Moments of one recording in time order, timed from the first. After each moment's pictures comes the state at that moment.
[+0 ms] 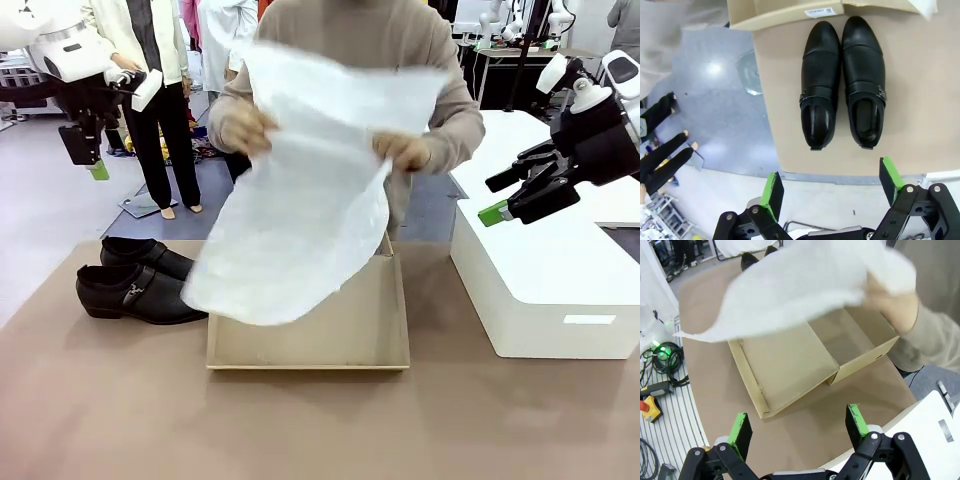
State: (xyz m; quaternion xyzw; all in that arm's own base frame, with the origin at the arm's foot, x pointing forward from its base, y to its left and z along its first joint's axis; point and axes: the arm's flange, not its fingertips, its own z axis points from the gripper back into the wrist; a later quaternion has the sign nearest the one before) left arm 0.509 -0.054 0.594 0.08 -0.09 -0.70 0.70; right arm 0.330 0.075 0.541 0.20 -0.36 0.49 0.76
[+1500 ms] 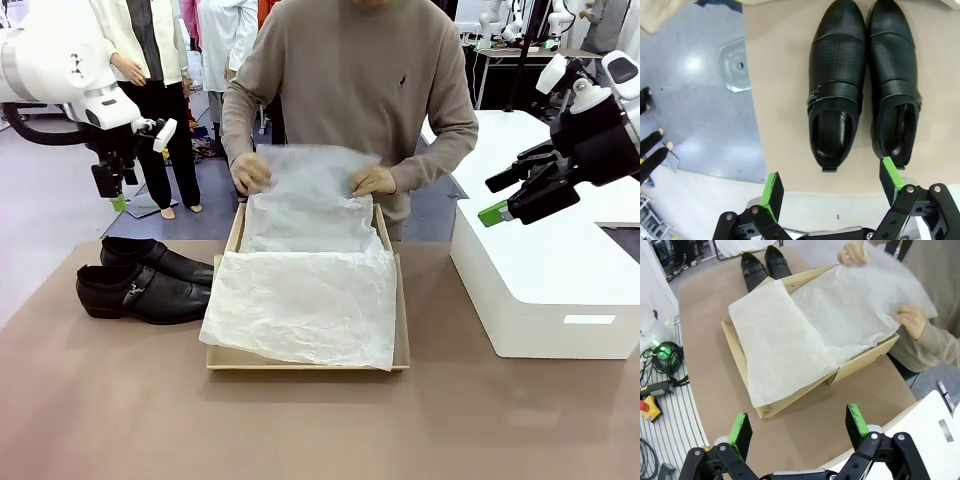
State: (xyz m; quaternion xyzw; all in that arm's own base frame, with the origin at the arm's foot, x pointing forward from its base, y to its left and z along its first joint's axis) left arm 0.591 -0.033 0.499 0.05 -0.05 -0.68 0.73; right arm 0.330 0.075 0.541 0.20 -0.36 0.49 0.76
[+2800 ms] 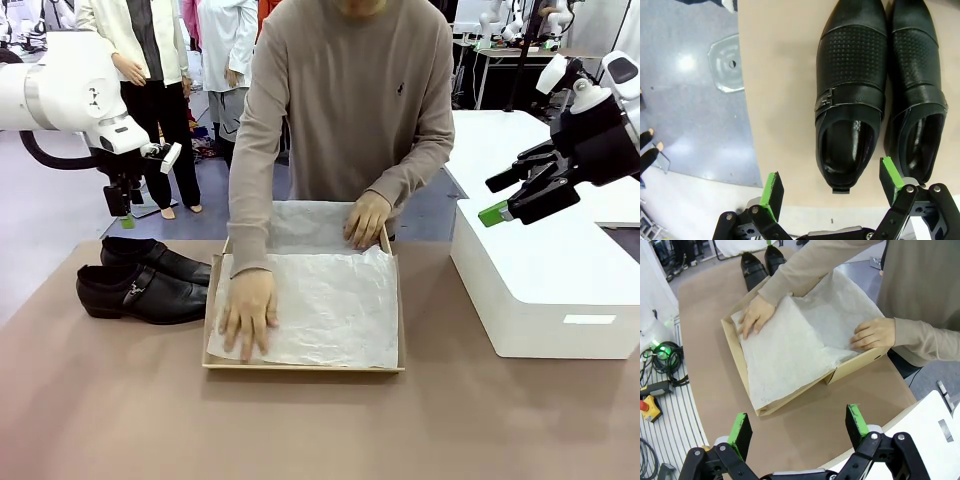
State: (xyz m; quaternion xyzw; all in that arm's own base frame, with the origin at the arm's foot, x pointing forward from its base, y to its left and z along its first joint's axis) left arm 0.619 -0.025 0.449 0.04 -0.04 -0.67 0.74; right arm 0.330 0.075 0.541 0.20 -0.36 0.49 0.76
